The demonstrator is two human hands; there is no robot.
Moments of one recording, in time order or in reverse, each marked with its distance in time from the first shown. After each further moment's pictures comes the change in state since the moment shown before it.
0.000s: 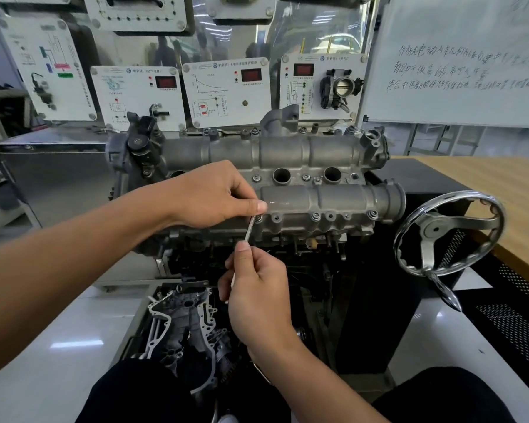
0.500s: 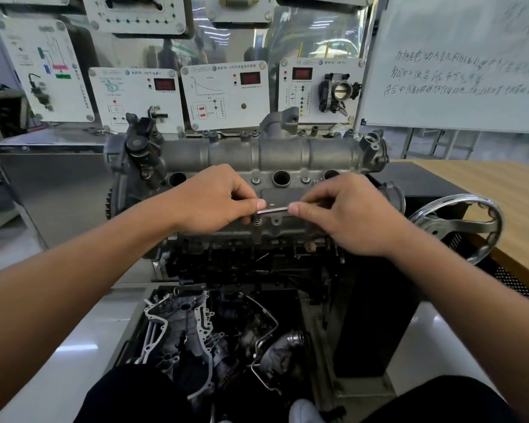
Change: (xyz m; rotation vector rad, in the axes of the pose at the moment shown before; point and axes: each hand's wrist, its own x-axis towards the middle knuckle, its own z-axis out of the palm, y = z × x) left_hand 0.001 -0.007 0.009 0.027 0.079 -0.012; right_hand 0.081 -0.082 -0.116 -0.939 -0.233 -0.341
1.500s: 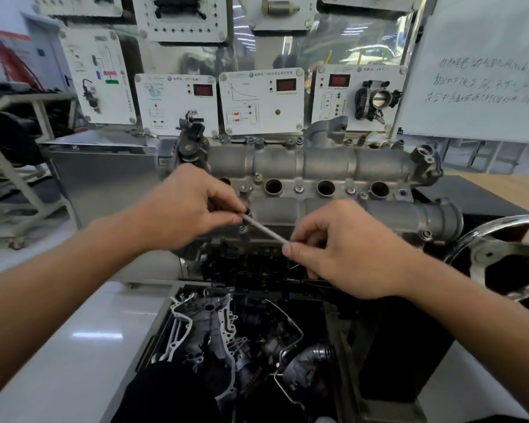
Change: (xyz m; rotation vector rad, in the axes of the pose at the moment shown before) left_hand -0.065 -0.026 -0.040 0.171 0.283 0.088; right_hand 0.001 -0.055 0.037 0.034 -0.217 -0.135
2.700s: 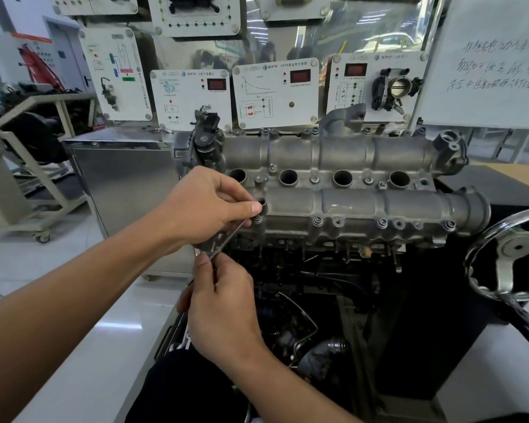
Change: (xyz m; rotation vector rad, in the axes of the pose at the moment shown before) left_hand -0.010 0.004 0.017 -0.482 0.036 -0.490; right_hand 0.018 -0.077 0.168 0.811 0.252 0.242
